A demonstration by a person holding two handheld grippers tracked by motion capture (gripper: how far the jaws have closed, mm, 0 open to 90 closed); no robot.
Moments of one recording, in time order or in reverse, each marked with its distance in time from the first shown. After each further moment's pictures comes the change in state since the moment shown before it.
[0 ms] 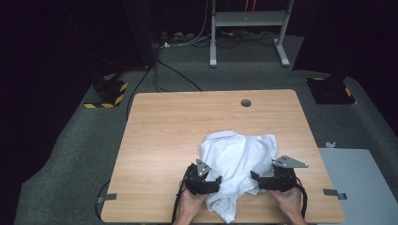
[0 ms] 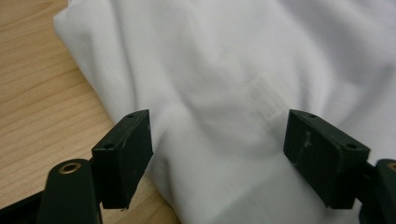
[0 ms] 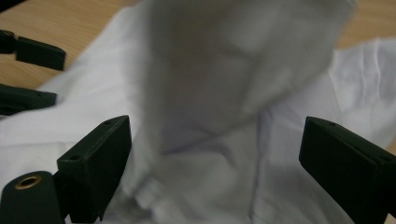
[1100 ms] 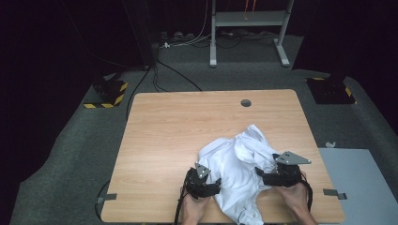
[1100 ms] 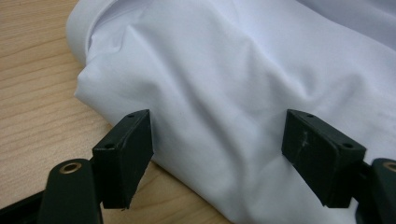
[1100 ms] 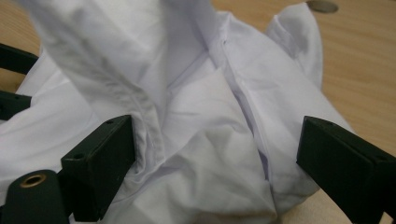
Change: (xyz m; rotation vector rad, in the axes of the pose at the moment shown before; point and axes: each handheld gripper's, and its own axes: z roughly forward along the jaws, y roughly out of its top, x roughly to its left) left arm -0.007 -0.006 0.002 0.021 0.044 -0.119; right arm -0.012 0.012 -0.007 -0.002 -0.042 -0.109
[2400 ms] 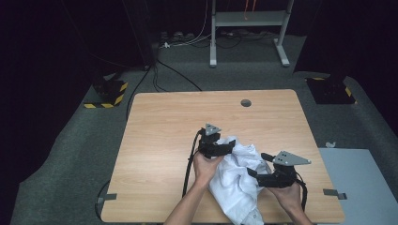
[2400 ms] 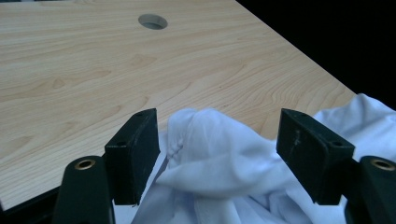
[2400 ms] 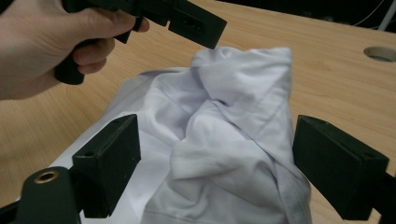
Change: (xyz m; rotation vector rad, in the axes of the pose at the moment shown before) left arm 0.015 0.120 0.021 -0.149 -0.171 -0.024; right arm 0.025 0.022 -0.008 -0.124 0.174 -0.016
